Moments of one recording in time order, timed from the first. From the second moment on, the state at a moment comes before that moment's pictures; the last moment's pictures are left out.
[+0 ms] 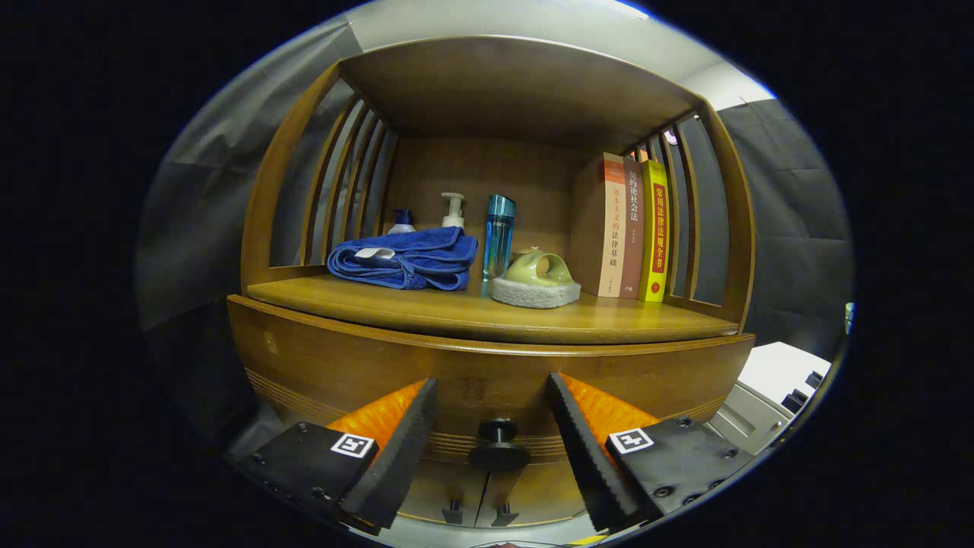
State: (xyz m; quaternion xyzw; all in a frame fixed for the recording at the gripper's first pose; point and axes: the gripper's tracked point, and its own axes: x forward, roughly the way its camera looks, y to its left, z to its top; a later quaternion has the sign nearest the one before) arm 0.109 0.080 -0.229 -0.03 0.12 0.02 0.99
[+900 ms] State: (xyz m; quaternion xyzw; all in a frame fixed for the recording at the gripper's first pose) arm 0.050 0.038 -0.120 0.03 0.09 -0.02 0.99
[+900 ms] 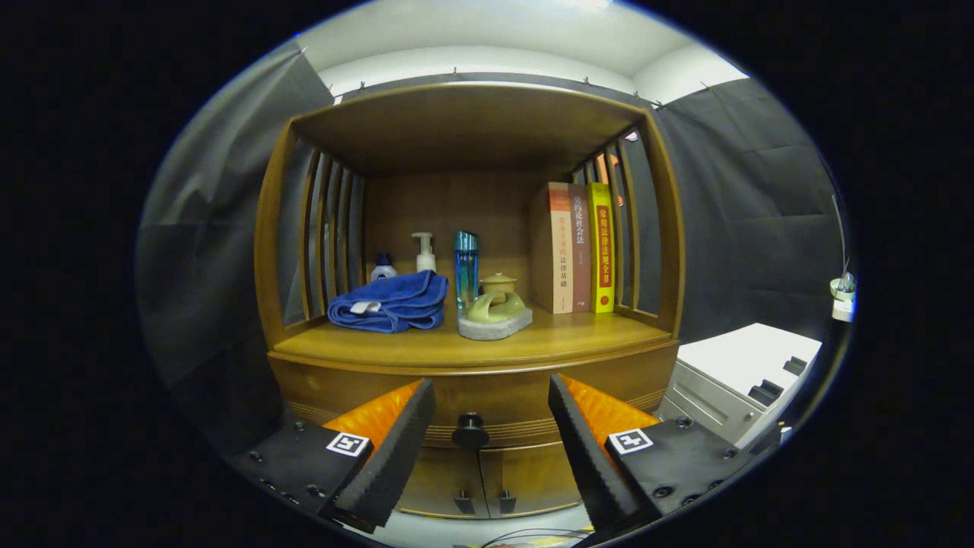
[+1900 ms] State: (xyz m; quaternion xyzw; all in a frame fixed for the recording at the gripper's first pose) arm 0.014 0.029 -0.031 0.02 0.03 0.00 1.00
